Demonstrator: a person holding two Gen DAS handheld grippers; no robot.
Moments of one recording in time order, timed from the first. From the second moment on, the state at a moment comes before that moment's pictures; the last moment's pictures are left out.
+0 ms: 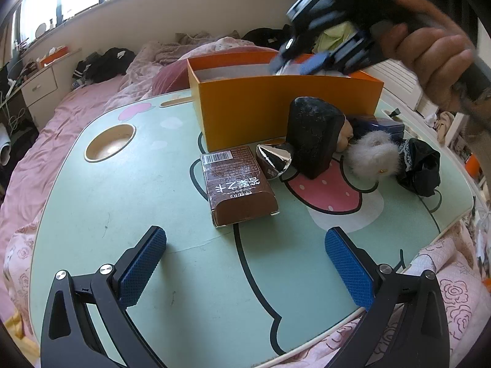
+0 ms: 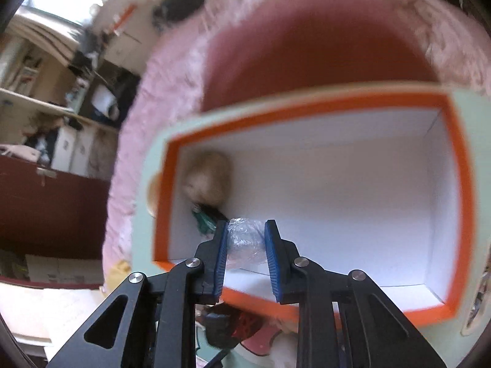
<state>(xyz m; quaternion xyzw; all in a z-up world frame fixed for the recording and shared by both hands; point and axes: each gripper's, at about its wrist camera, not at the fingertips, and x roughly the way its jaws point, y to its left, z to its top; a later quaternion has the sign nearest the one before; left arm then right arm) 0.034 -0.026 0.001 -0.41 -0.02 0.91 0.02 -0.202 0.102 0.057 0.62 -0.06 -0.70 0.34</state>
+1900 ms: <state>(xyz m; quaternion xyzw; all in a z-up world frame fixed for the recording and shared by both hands) 0.035 -0.025 0.000 -0.41 -0.02 0.91 0.02 0.013 0.211 -0.002 0.34 0.15 -0.87 0.32</state>
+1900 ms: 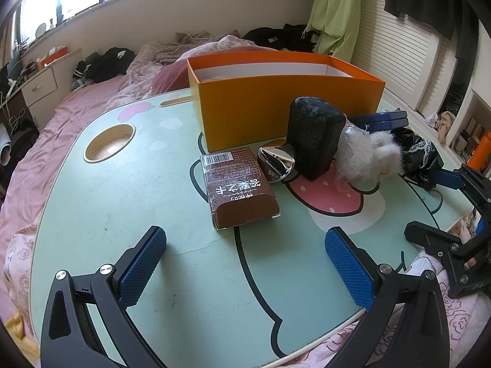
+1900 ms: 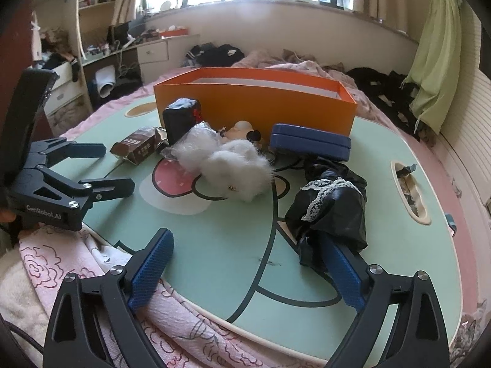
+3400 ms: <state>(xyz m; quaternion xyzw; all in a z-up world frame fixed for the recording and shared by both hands) -0.181 -0.017 0.025 -0.55 0.12 0.82 -0.06 0.014 0.209 -0.003 0.33 0.15 -0.87 0.32</state>
